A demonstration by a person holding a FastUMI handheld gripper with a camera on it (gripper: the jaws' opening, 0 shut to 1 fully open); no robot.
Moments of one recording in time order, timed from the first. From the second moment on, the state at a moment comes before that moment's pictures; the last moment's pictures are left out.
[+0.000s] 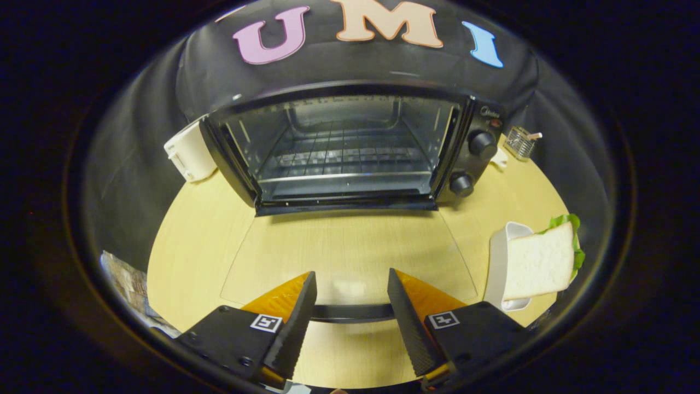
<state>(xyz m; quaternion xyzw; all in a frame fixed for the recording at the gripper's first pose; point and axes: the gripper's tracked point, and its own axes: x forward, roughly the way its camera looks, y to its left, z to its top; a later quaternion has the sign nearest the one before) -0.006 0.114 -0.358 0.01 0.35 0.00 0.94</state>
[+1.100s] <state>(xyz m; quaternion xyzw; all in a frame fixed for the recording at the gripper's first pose) -0.020 -0.028 -0.238 0.10 0.20 -0.10 0.97</state>
